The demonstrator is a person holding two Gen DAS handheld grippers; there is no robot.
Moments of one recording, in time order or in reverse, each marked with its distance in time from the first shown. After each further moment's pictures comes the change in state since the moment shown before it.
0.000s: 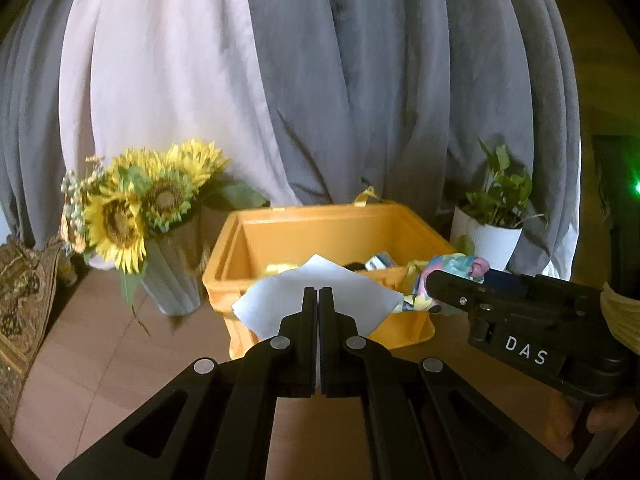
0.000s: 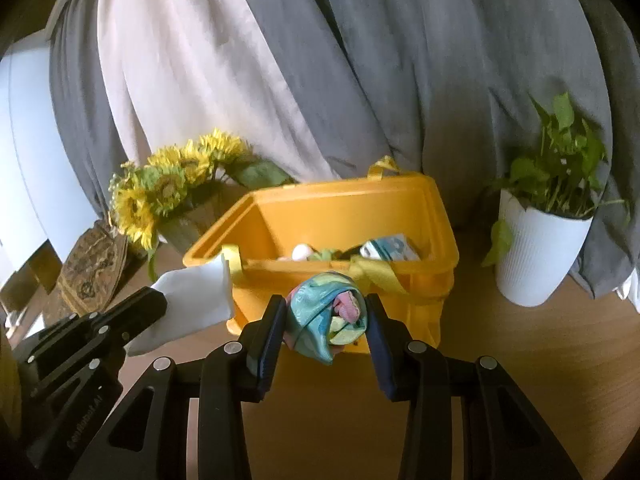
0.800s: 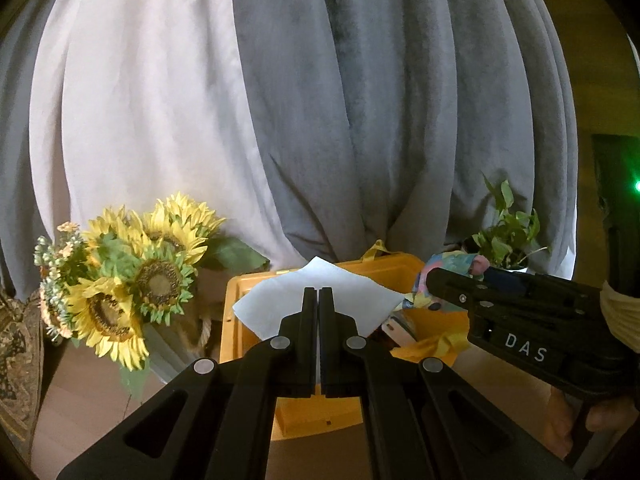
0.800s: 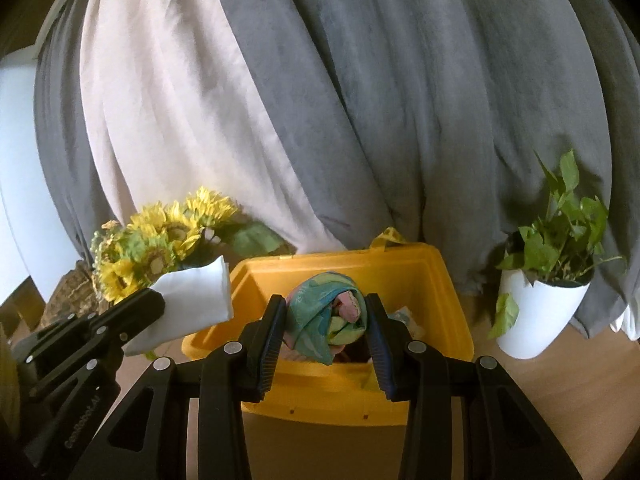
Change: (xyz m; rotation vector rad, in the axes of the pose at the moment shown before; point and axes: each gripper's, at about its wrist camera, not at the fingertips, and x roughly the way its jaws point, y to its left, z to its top) left arm 0.036 0.036 0.059 0.055 -0.085 -0.076; right arm 0.019 0.023 0.056 0.022 -0.124 -0.076
